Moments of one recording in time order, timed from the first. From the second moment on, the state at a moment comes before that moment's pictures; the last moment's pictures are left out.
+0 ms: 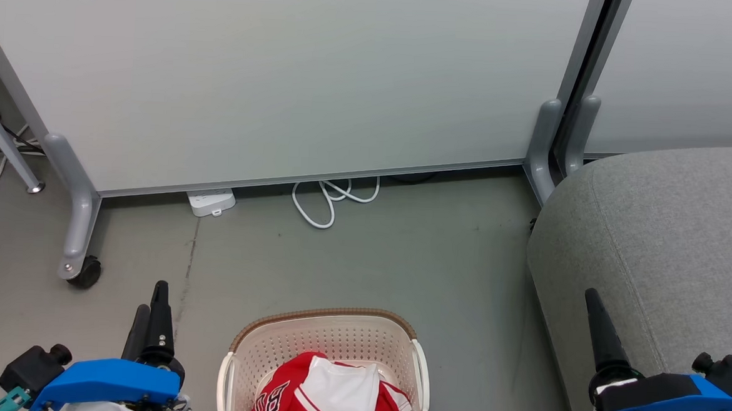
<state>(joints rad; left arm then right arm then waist) -0.03 0.05 0.03 0.22 -1.05 -0.06 -0.02 -0.08 -0.04 -0.03 0.29 1.07 0.13 -0.02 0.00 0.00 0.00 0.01</state>
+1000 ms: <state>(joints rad) -0.02 0.08 -0.05 0.21 -0.64 -0.04 -0.12 -0.10 -0.04 0.01 0.31 0.66 0.13 -0.10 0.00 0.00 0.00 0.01</state>
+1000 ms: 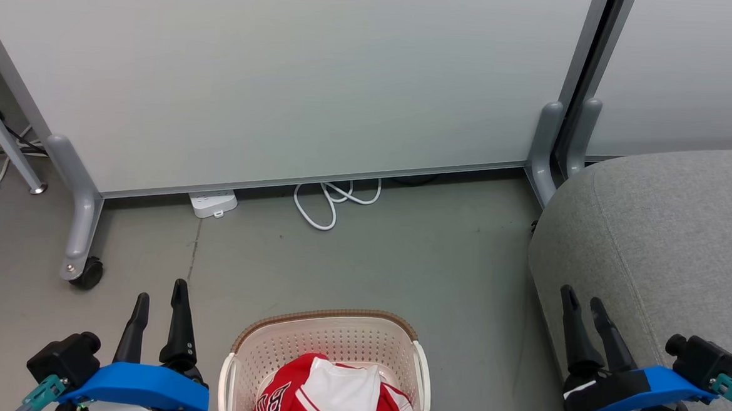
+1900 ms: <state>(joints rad) -0.01 0.07 -0.07 0.21 -0.40 -0.05 -0.19 -0.12 -0.04 0.02 0.32 0.40 0.13 -0.16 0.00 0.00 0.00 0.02</state>
